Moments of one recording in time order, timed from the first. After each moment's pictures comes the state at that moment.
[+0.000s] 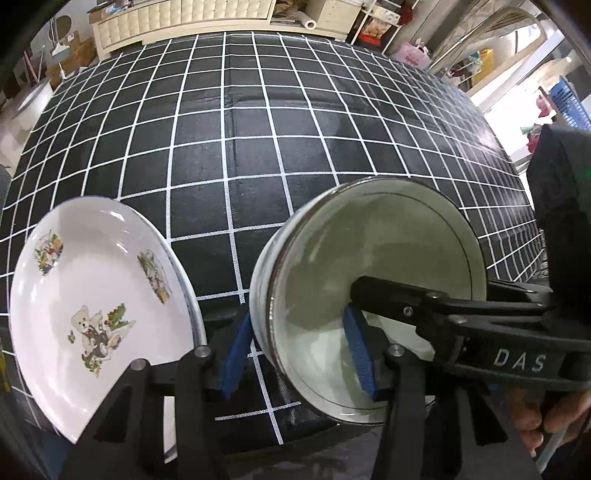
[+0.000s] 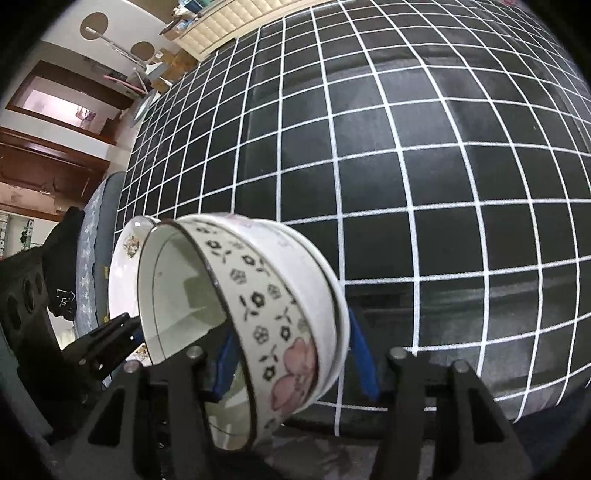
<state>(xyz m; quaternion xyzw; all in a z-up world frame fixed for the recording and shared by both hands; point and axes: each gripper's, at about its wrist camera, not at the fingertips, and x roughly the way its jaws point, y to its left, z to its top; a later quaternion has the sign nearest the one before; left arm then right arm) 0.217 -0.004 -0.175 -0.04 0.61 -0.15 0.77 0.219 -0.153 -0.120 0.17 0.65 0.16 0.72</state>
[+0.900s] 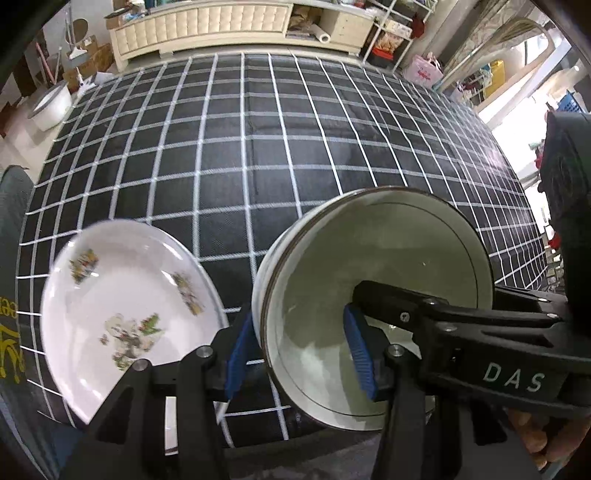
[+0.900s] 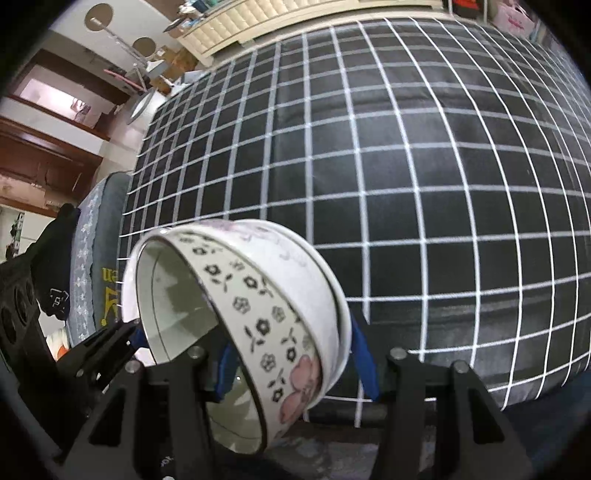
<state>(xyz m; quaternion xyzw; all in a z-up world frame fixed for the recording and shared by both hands) 0.223 -0.003 -0.132 -0.05 0.59 -0.12 0.80 0.233 -0.112 -0.079 0.13 0.65 0.15 0.74</state>
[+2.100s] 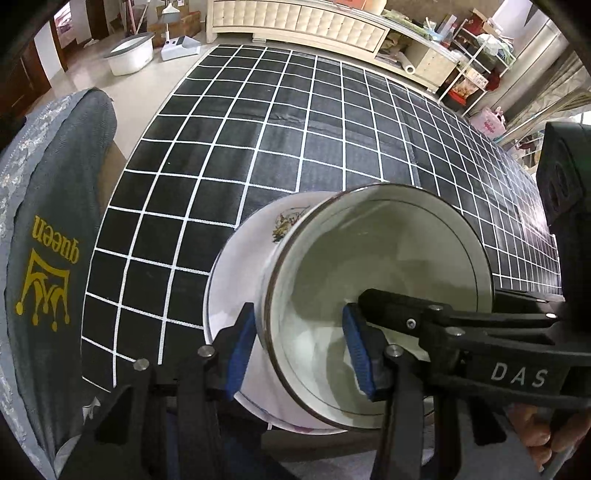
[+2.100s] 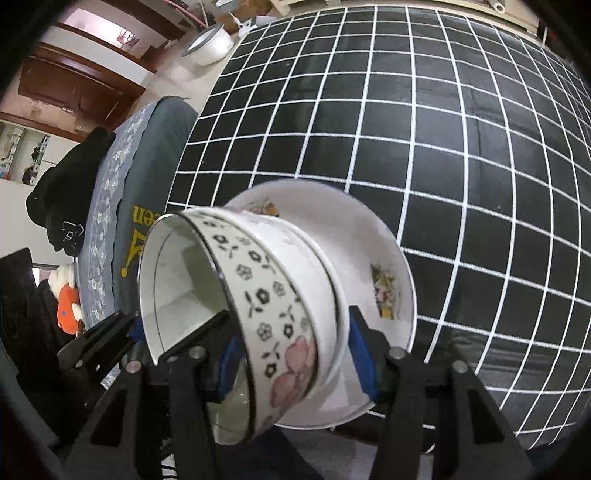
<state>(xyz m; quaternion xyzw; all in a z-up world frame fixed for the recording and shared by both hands) 0.191 0.159 -0.136 -0.12 0.59 -0.01 0.80 0.247 0.053 -0.103 0.06 0.68 0.25 0.69</state>
